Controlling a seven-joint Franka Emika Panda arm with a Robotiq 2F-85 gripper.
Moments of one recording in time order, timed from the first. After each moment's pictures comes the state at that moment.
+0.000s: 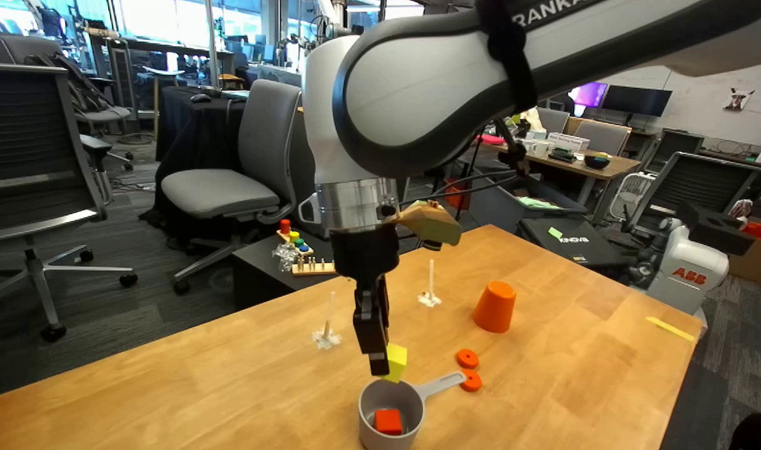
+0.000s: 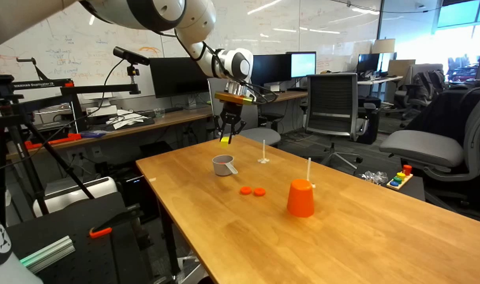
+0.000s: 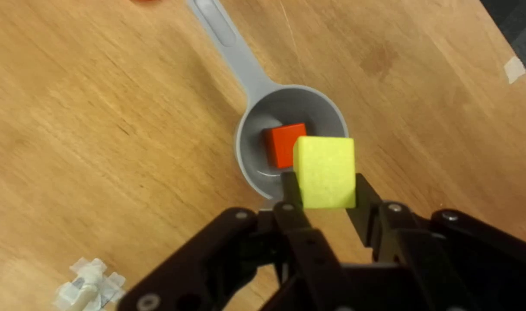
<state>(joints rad) 0.31 1.00 0.27 -1.13 -0.13 1.78 -0.31</state>
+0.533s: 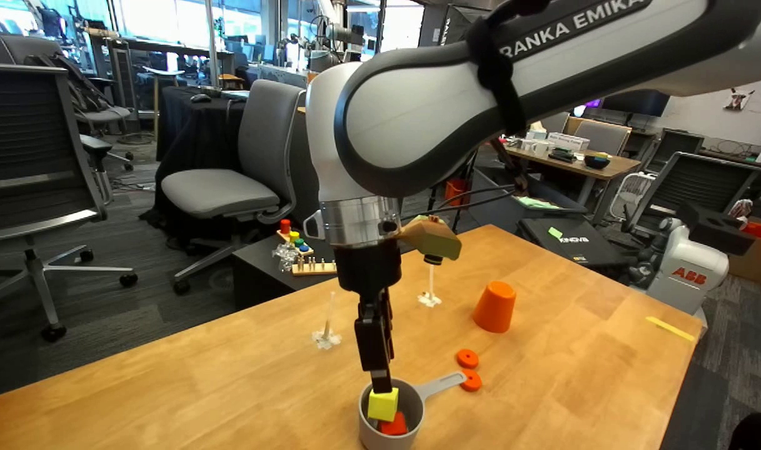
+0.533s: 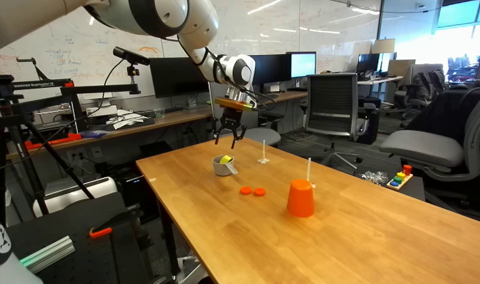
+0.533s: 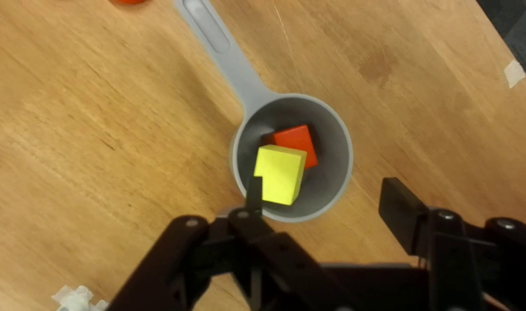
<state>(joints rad) 0.30 1.02 0.28 -1.13 -0.11 1.78 -0.31</state>
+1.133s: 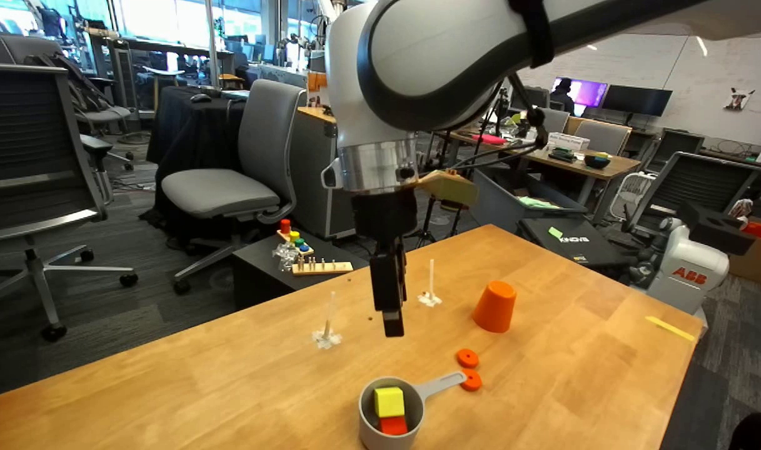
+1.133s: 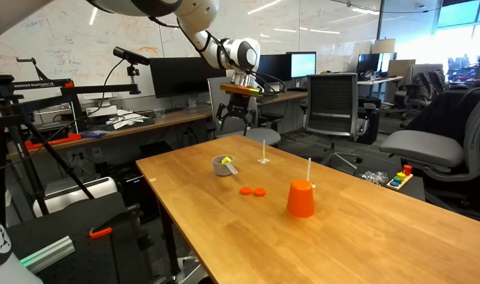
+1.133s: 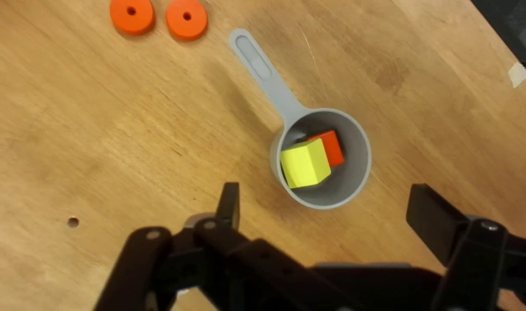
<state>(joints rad) 0.27 0.92 0.25 -1.17 -0.12 1.75 -0.29</state>
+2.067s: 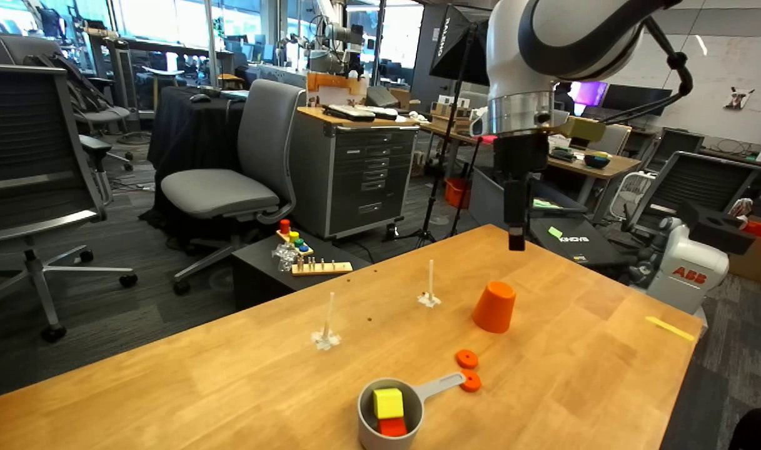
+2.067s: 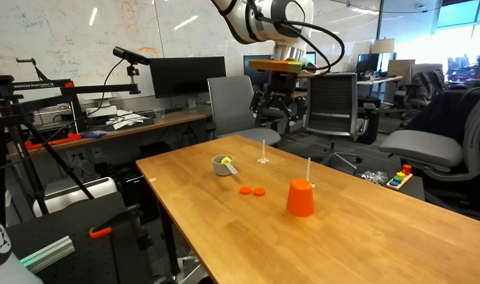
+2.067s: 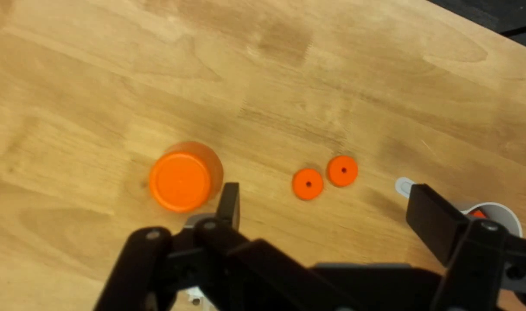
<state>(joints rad) 0.01 0.52 0.12 -1.66 -0.06 1.85 -0.26</state>
